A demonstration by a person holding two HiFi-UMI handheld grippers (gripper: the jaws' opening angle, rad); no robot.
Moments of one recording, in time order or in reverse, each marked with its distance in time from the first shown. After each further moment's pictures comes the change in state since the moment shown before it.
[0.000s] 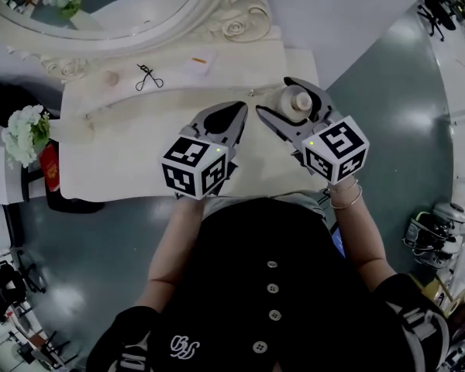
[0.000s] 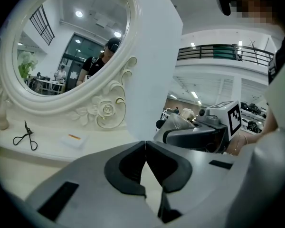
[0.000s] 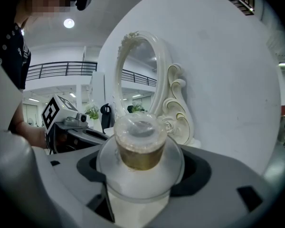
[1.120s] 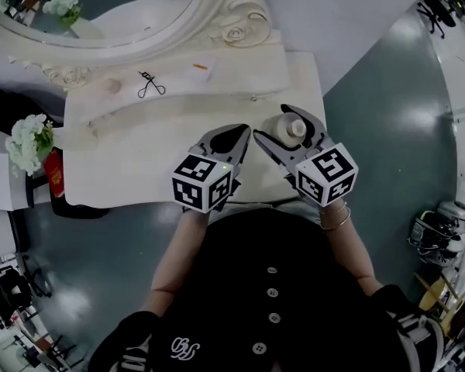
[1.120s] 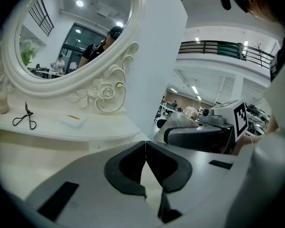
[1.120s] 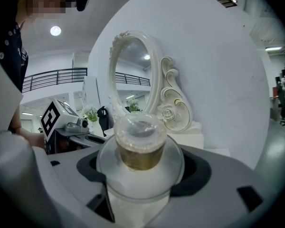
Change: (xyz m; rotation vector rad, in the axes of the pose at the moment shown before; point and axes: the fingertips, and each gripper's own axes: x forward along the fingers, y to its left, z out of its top) left arm -0.004 -0.006 -0.043 -0.040 0.102 -0.017; right arm -0.004 0.024 -0.036 0.136 -0.001 -0.032
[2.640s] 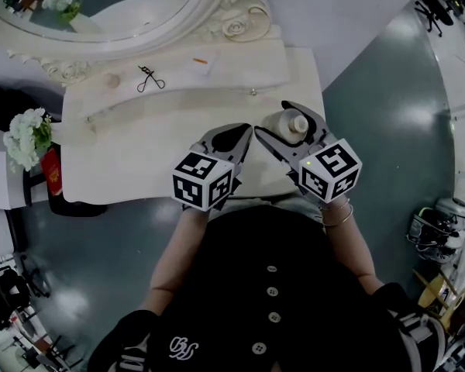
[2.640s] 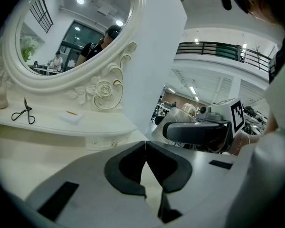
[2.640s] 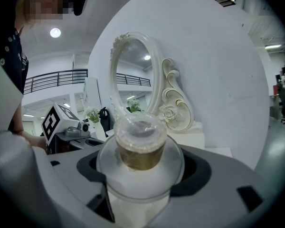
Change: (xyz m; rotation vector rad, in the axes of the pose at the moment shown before) left arm -0.005 -0.009 -0.010 -0.010 0.007 -0.035; right arm -0.006 0.007 -0.001 0.012 -0.003 0.013
